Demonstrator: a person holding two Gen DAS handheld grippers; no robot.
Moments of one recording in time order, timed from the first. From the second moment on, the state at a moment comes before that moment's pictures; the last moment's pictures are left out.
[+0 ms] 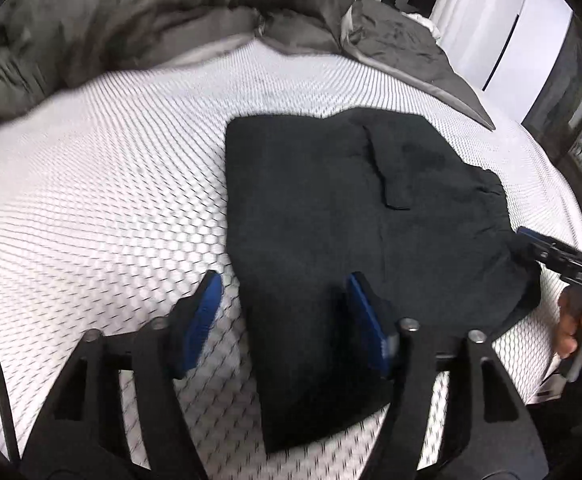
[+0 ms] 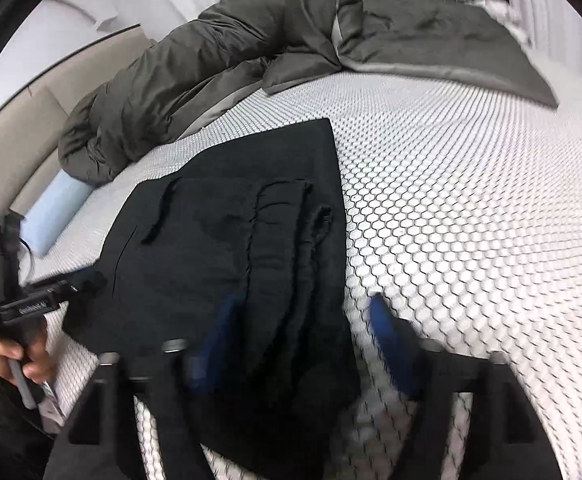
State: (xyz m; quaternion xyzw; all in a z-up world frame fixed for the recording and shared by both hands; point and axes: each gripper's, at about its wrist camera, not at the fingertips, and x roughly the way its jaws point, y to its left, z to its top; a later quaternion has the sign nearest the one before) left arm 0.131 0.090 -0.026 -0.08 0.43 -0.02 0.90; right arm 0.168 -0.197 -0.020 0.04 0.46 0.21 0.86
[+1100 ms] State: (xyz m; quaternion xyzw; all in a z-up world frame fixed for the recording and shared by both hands) left arm 0.020 0.038 0.010 -0.01 0.25 0.03 0.97; right arm 0.028 -0.169 0.036 -0.04 0.23 0.24 0.94
